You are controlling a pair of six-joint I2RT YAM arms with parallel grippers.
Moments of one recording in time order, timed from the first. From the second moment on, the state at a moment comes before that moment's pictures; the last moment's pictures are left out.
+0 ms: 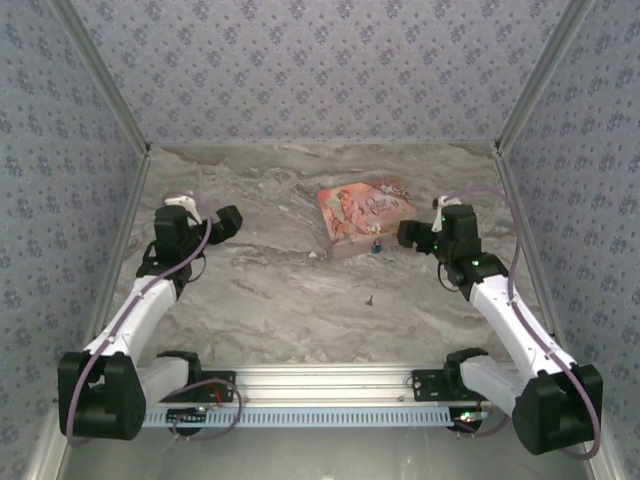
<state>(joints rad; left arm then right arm) -0.19 1.08 0.63 -0.02 0.23 -0.57 0.31 1.03 0.75 -0.45 0.00 0.33</state>
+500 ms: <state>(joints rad) -0.40 1.24 0.66 0.04 0.22 -0.67 0.66 1.35 0.81 -0.64 -0.01 0.50</state>
